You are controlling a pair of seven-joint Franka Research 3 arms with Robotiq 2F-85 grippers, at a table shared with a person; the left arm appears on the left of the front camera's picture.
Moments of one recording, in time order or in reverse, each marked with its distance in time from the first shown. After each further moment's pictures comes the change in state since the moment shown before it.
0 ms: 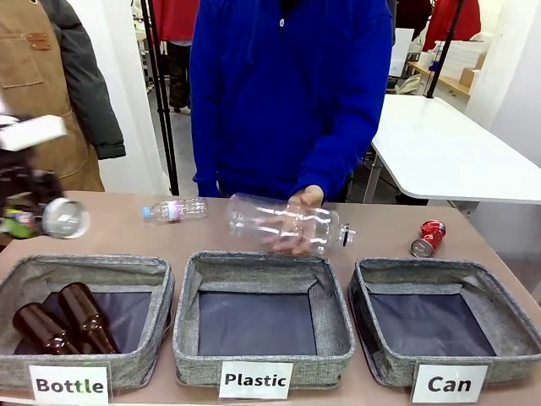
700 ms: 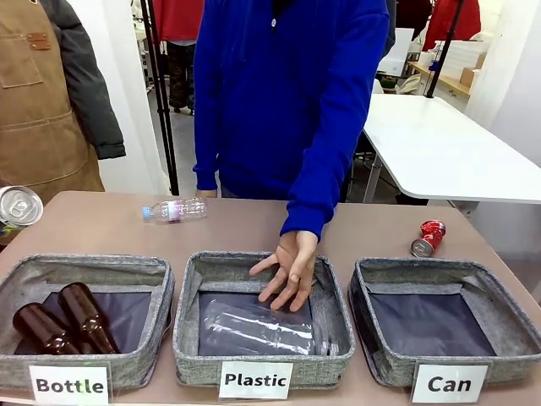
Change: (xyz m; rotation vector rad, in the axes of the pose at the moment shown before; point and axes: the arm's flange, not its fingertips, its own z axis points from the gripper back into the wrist) left arm -0.051 -0.039 0.007 0.124 -0.184 0.105; right arm 0.000 0.000 0.000 0.000 0.000 0.000
